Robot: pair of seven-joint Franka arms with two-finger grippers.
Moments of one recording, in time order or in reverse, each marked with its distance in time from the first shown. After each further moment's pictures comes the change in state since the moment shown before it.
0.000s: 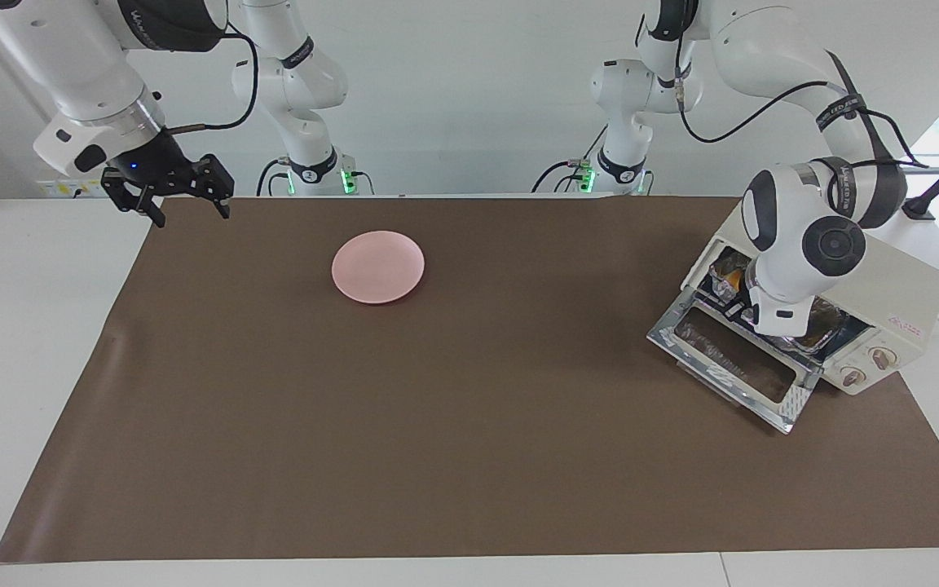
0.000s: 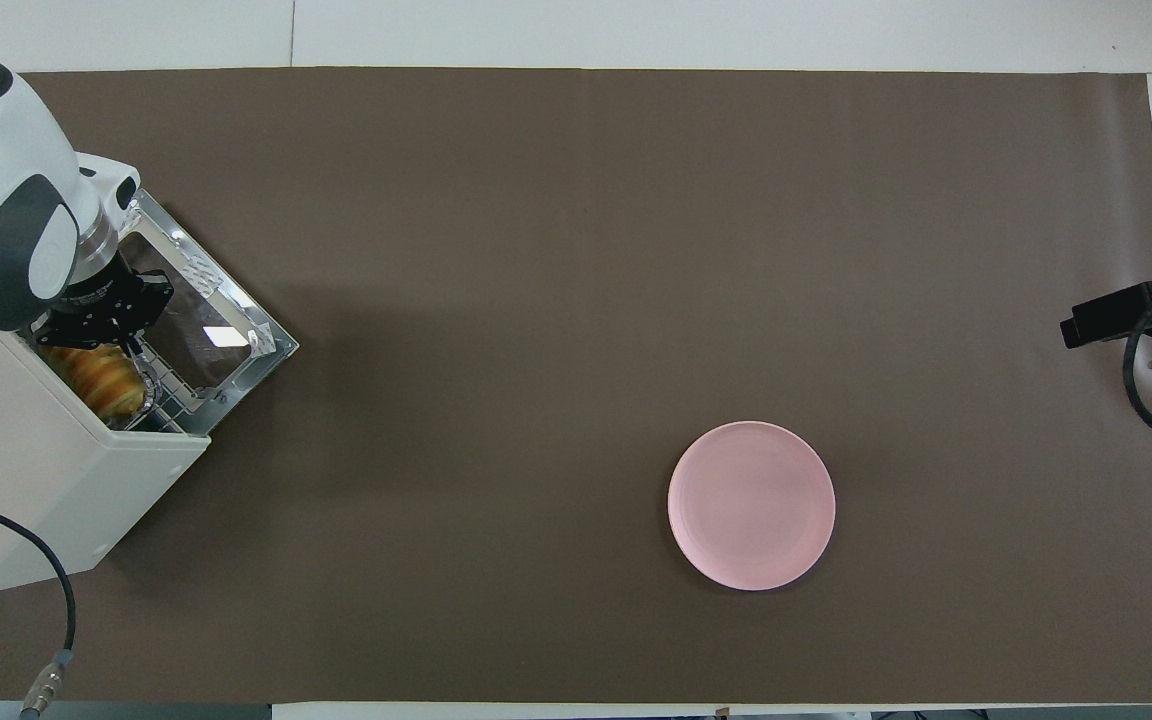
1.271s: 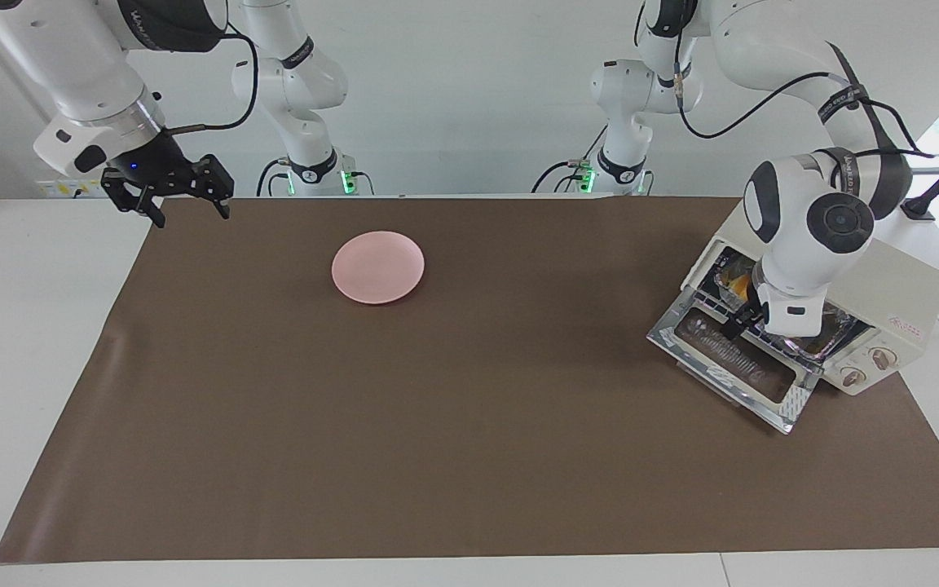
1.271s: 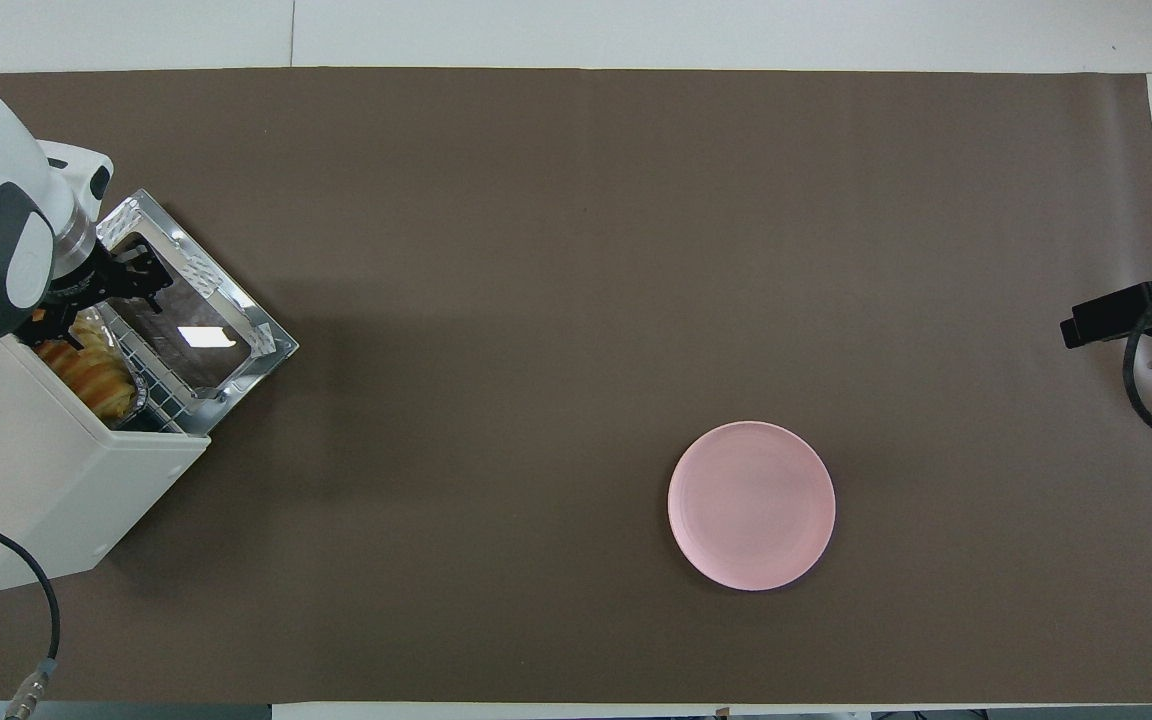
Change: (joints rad) left arm -0.015 -0.017 -0.012 0.040 0.006 0.135 0.007; right arm 0.000 0.000 0.000 0.000 0.000 0.000 0.000
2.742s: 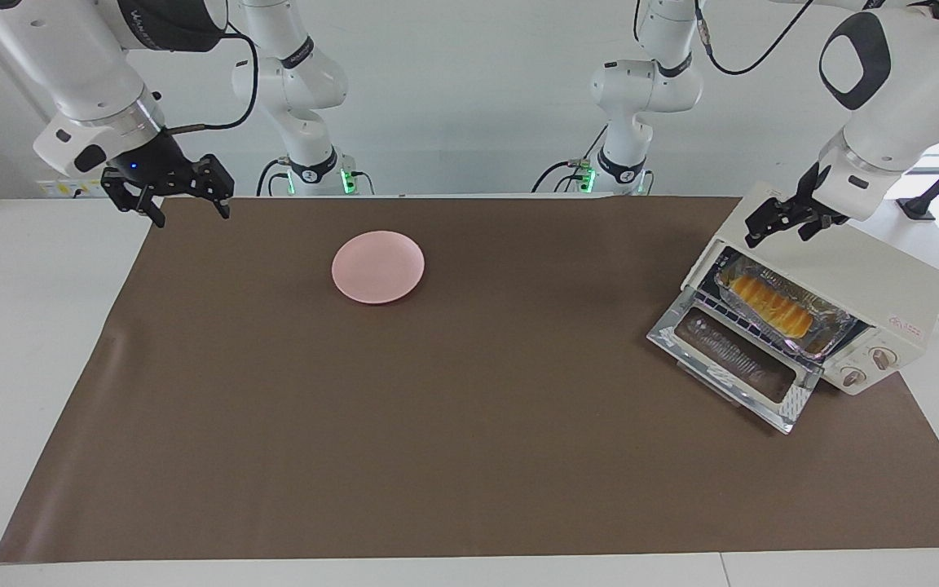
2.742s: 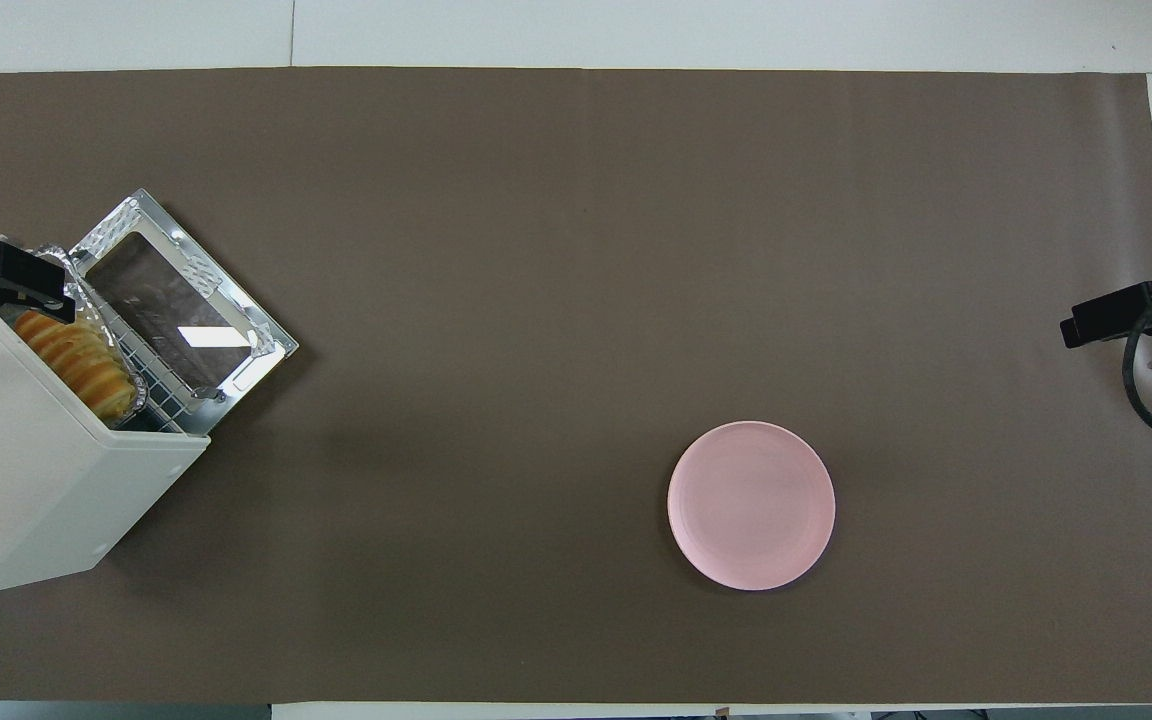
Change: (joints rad) left arm 0.075 -0.242 0.004 0.067 -0.195 -0.279 0.562; right arm 0.000 0.000 0.000 0.000 0.000 0.000 0.000
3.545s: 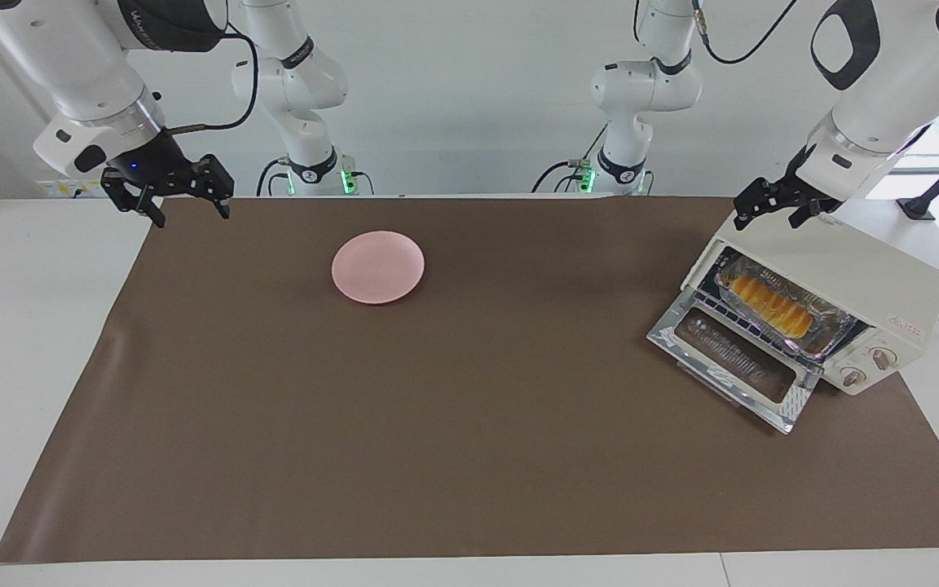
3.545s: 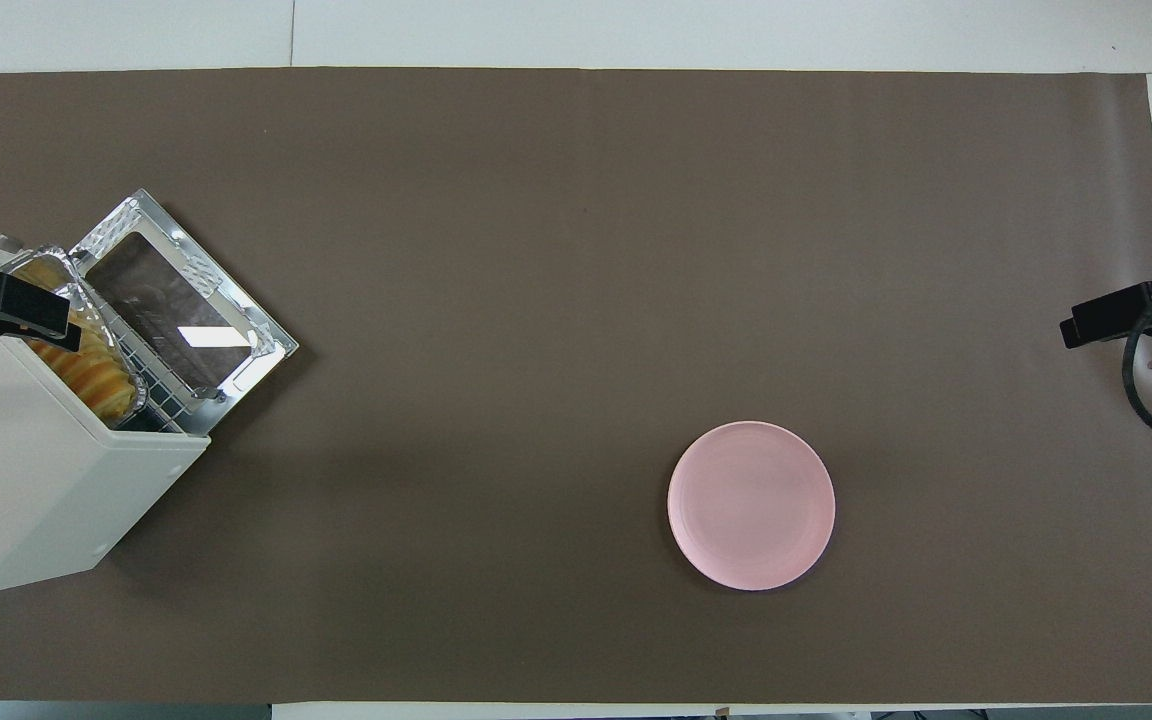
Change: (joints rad) left arm 0.077 -0.036 -0.104 -0.027 -0.001 -0.016 0.034; right arm 0.000 0.000 0.000 0.000 0.000 0.000 0.000
